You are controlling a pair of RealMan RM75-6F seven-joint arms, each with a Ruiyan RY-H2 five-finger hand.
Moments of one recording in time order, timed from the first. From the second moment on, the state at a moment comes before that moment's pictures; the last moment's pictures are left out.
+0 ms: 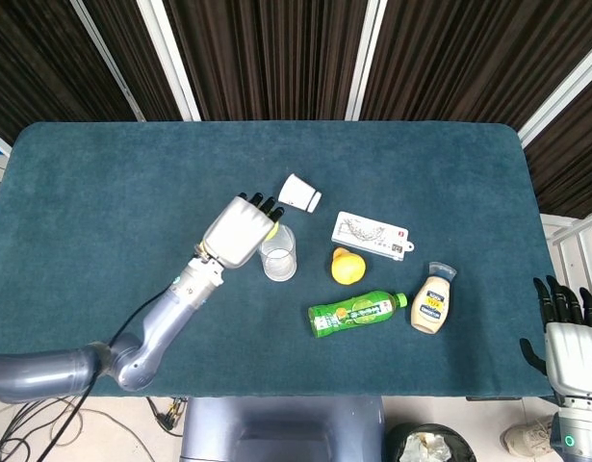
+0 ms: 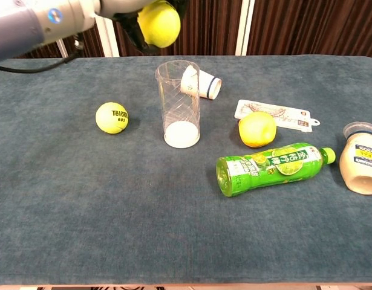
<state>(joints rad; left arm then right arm) -0.99 -1.50 -0.31 -1.60 1.11 1.02 0.93 0.02 -1.14 0.11 -1.75 -1.39 1.56 -0.39</state>
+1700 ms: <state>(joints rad) -0.93 -1.36 -0.20 -1.67 0.96 1.12 0.82 0.02 -1.15 0.11 -1.74 -1.38 1.57 -0.40</state>
